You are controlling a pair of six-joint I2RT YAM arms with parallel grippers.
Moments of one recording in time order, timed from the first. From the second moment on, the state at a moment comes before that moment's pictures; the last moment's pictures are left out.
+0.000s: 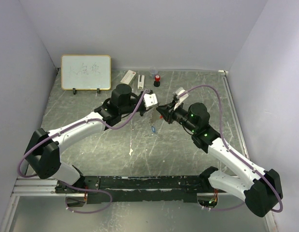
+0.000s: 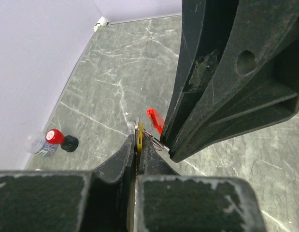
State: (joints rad) left arm -0.78 1.49 1.11 0.17 0.44 0.46; right arm 0.58 0.99 0.68 0.24 -0.26 0.06
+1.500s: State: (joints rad) left arm -0.80 1.49 1.17 0.13 0.29 0.41; right arm 0.58 0.85 0.67 0.15 -0.12 0.04
